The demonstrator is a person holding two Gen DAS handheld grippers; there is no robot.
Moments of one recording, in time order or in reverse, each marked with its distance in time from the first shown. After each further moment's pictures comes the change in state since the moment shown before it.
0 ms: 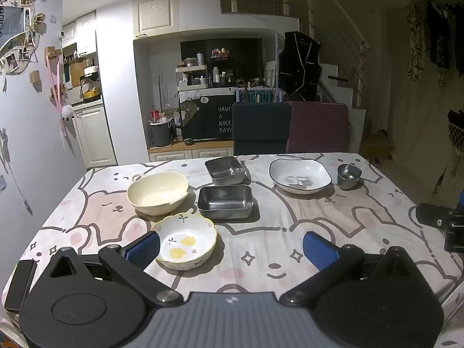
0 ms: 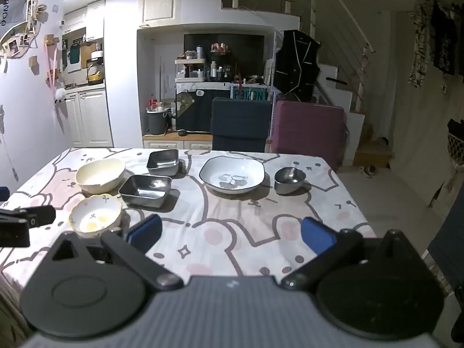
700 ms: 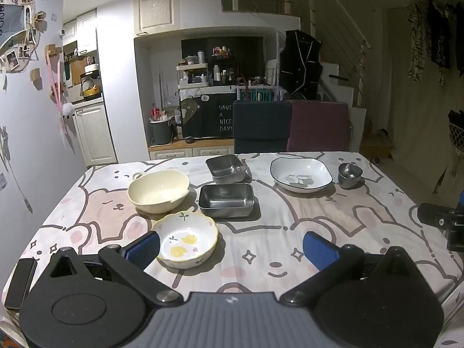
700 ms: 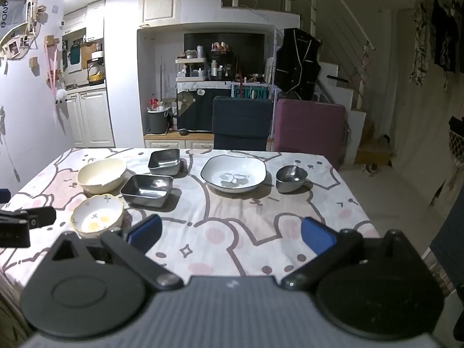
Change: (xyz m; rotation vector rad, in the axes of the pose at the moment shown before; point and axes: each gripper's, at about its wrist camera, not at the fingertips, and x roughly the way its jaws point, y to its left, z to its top) left arm 0.000 0.000 0.000 -0.005 0.002 -0.004; right arm 0.000 0.000 0.000 0.006 0.003 0.006
